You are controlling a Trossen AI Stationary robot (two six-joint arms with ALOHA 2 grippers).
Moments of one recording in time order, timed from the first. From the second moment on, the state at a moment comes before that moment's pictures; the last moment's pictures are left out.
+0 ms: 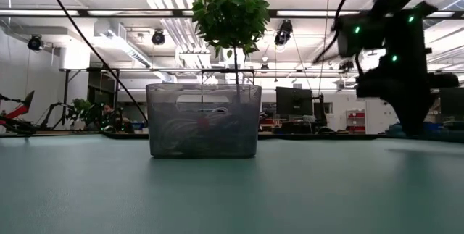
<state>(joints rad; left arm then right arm) -0.34 1.21 0.86 0.17 -0.43 0.16 -0.16 1.33 0.68 -0.97 0.11 1.03</state>
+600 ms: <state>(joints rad) -0.34 1.21 0.86 0.18 -0.43 0.11 0.24 1.11 0.59 -0.08 0.53 0.63</state>
